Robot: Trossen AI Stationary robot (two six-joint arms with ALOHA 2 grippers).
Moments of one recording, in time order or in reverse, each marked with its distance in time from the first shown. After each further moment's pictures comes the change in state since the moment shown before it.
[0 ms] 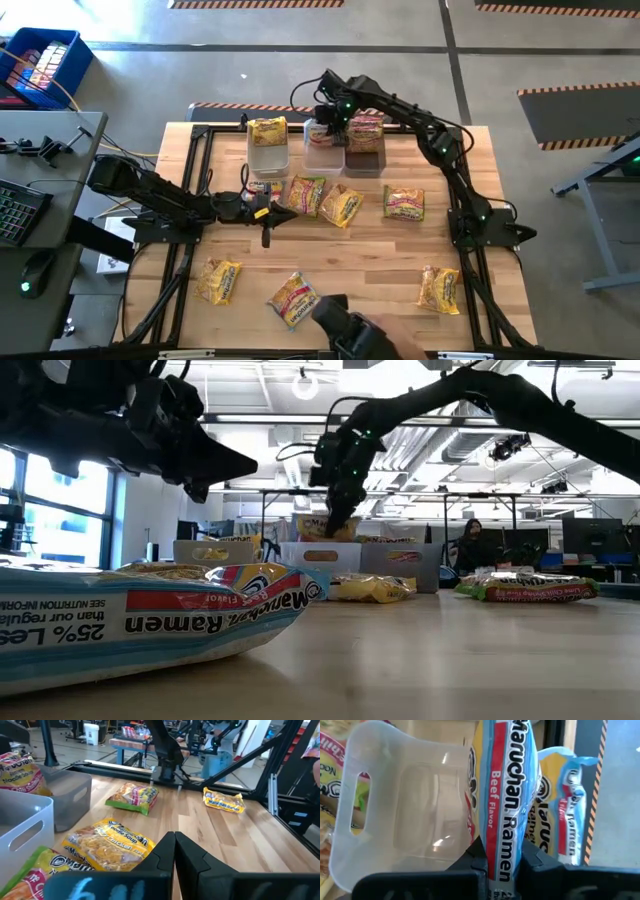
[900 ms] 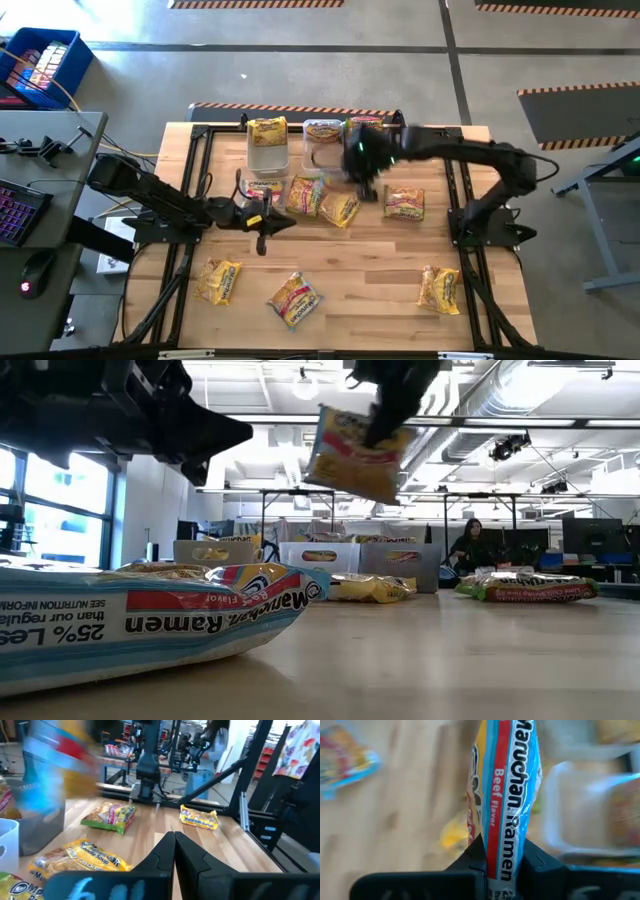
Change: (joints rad) left arm -0.096 -0.006 0.000 0.099 -0.018 -0.010; right arm 0.374 -0.761 -0.781 0.258 0.054 0.433
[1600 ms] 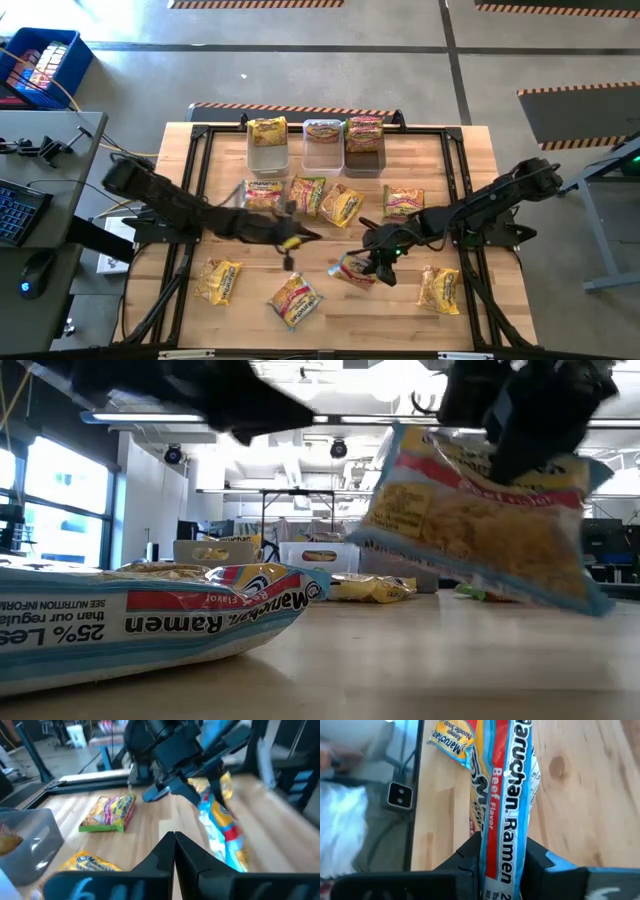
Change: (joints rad) left arm -0.111 0.136 0.384 -0.457 -0.146 0.210; right arm 0.571 -0.182 -0.812 0.858 -0.049 0.901
